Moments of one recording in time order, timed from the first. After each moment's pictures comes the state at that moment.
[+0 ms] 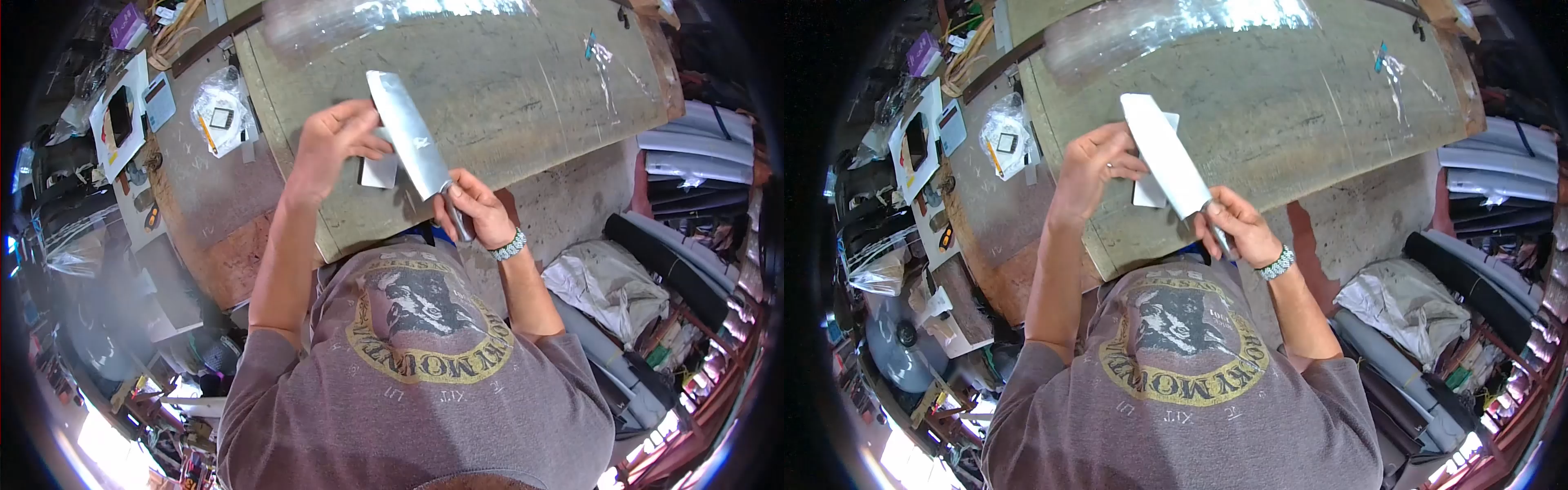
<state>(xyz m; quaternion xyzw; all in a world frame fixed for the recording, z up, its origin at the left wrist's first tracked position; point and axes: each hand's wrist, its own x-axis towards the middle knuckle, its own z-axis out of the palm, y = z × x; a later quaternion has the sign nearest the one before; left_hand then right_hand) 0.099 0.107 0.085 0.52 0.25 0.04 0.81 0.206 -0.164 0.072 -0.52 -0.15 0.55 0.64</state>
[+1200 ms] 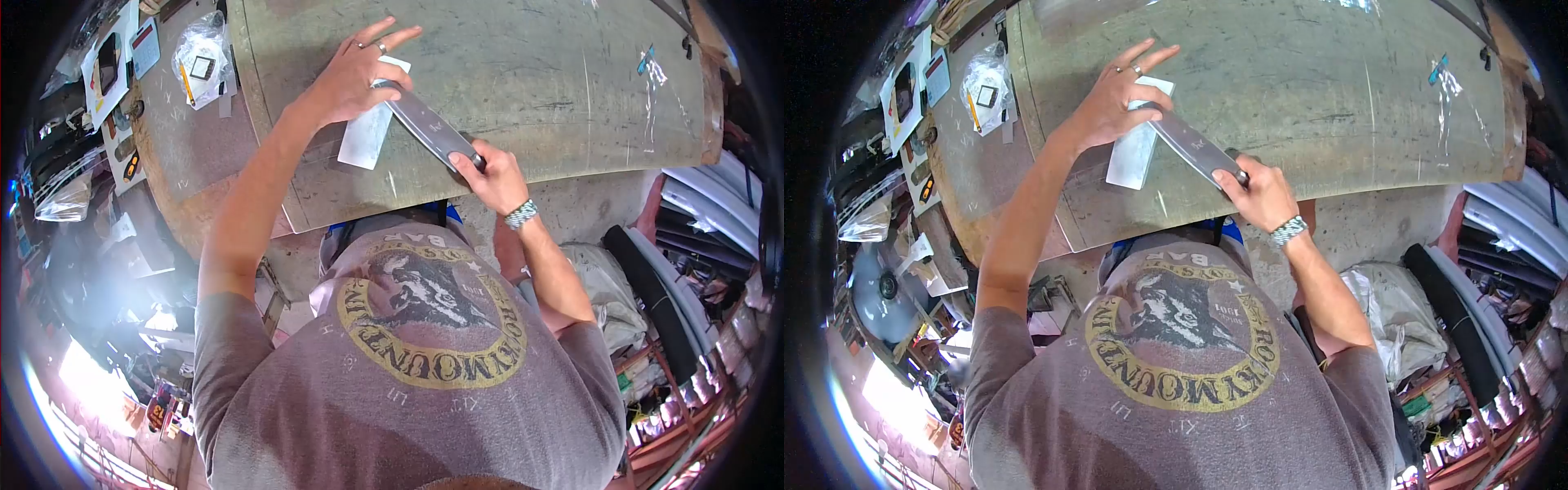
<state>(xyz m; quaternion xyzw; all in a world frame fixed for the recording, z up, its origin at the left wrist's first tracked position) 0.170 0.127 -0.002 0.94 0.04 0.05 0.34 0.301 -0.167 0.019 -0.82 -0.35 0.38 0.26</state>
